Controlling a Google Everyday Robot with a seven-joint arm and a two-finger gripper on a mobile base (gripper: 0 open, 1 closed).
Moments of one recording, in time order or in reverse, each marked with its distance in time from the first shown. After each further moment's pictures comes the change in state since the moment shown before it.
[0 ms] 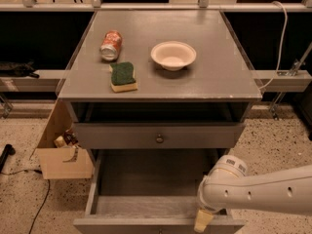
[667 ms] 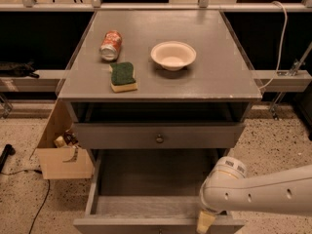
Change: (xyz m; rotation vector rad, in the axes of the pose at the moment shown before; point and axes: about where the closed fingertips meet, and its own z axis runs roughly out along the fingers) arm 0.010 0.001 0.004 0.004 0.035 0.008
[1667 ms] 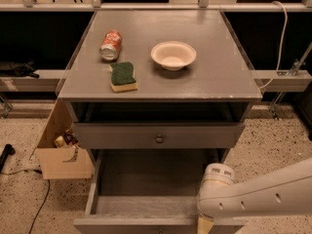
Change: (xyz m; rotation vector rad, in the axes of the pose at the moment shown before) arm 0.009 0.012 0.019 0.020 0.086 -0.009
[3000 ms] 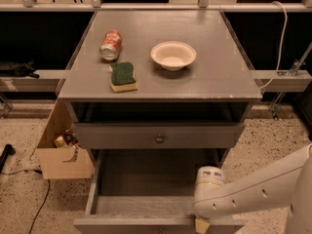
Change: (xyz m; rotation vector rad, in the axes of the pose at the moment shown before) arm -0.006 0.004 0.031 -0.014 0.036 -0.016
